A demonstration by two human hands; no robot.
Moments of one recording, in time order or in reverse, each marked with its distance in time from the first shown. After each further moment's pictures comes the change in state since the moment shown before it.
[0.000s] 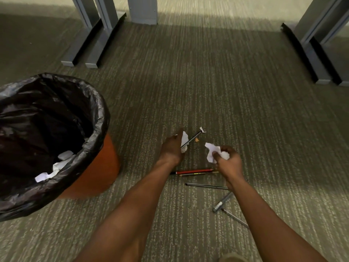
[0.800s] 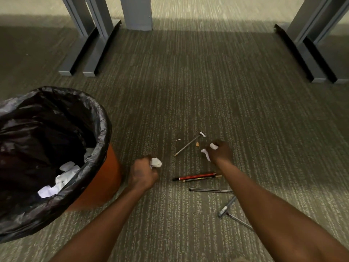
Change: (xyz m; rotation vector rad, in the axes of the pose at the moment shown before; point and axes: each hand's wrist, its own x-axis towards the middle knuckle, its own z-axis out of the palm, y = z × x) left_hand -0.075 -0.070 -0.034 -0.061 0.202 -0.221; right_hand 0.041 -0.026 0.037 -0.284 -0.035 0.069
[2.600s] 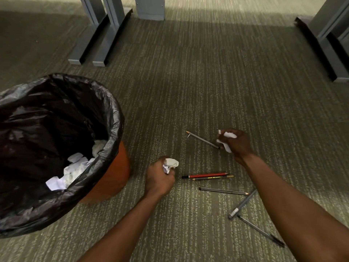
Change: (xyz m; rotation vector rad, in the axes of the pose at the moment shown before) left_hand -0.031 0.014 0.013 -0.393 0.044 -0.079; right_hand 0.028 -0.012 -0.012 0.396 -0.175 -0.084
